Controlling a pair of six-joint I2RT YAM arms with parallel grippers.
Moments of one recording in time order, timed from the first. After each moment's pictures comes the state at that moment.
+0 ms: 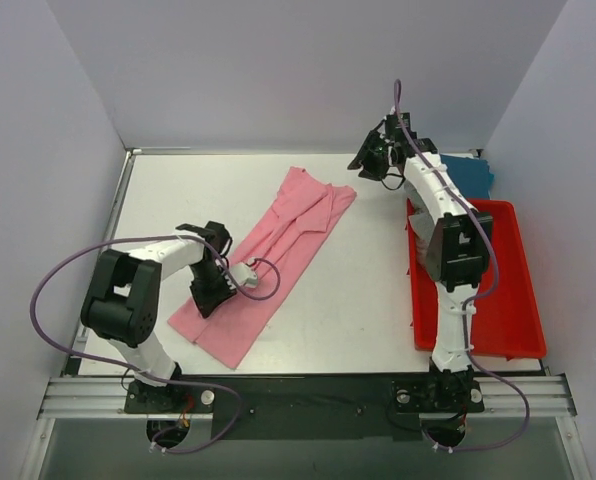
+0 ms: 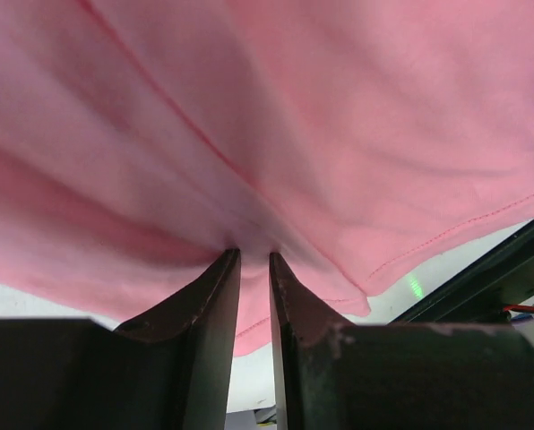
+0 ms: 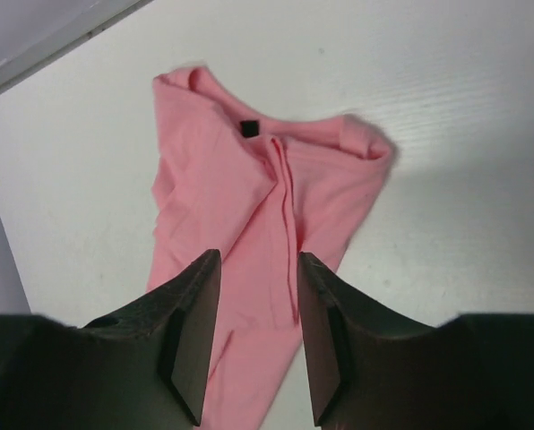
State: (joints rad) left arm -0.30 1.71 1.00 -0.98 0.15 0.81; right arm 0.17 2.28 2.07 -0.60 -0.22 0.63
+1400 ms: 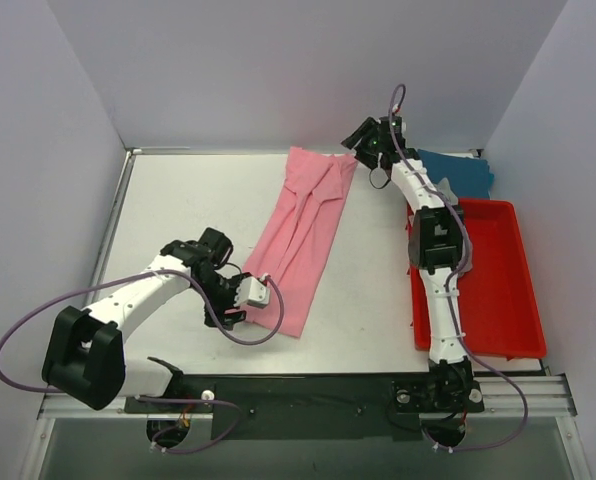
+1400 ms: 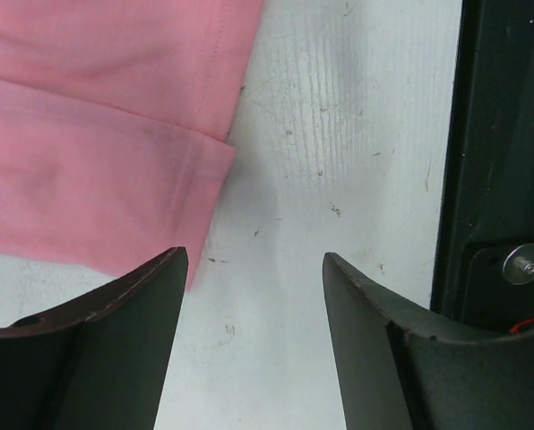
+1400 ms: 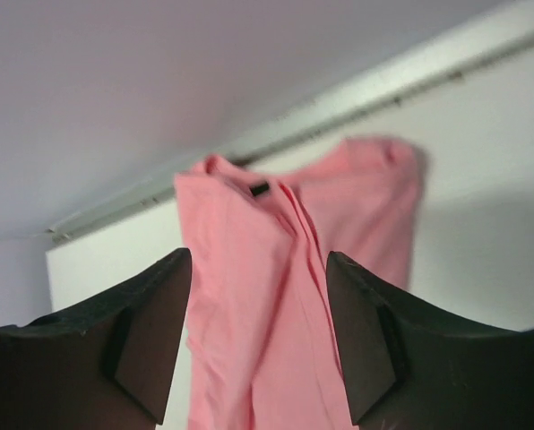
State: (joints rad) left arm -0.45 1.33 0.89 -1.01 0.49 1.12; right arm 0.16 2.64 2.41 -0.20 -0.18 0.83
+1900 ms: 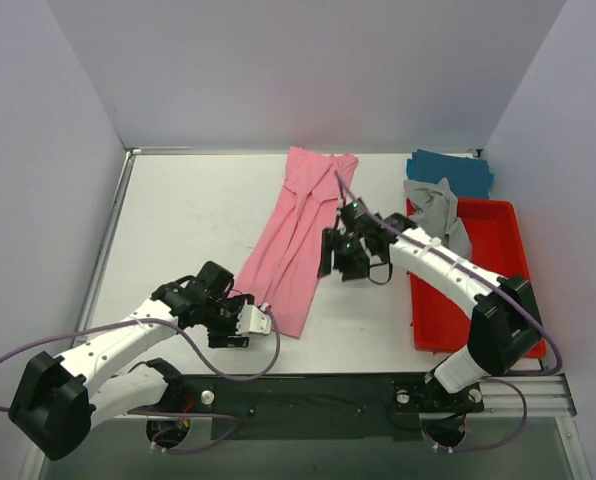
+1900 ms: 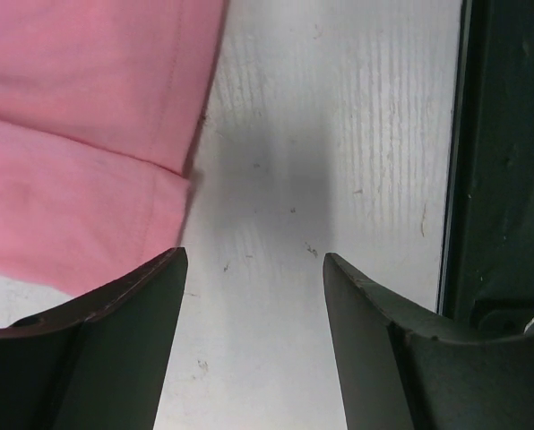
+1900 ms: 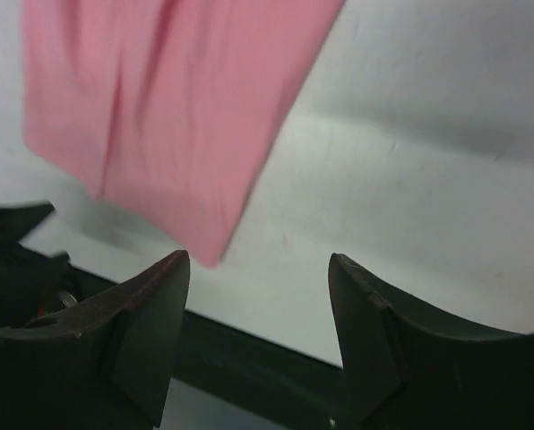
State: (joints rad) left arm -0.61 1.08 0.62 -0.78 0.41 1.02; right arm 0.53 1.57 1.24 -0.70 -0.11 0.59
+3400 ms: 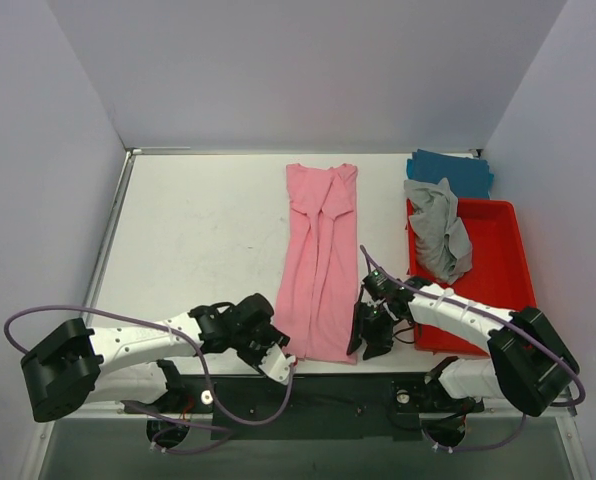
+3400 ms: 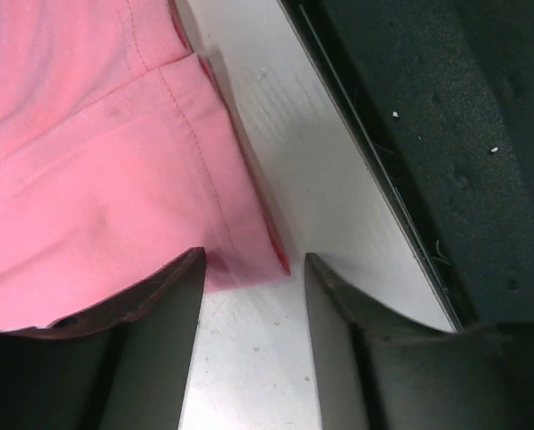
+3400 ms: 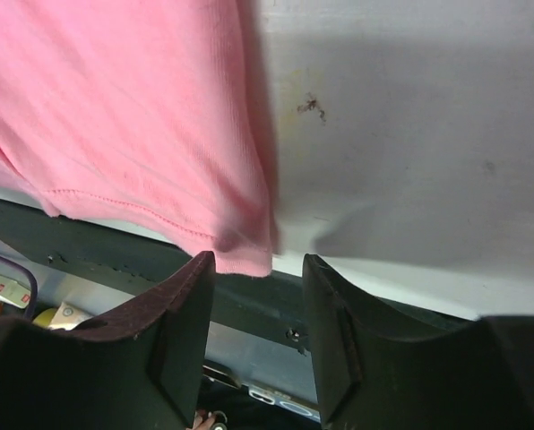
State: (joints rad) left arm -1.05 1.16 0.50 -0.38 0.30 1.06; right arm 0.64 1.28 0.54 -0.66 -0.32 0.80
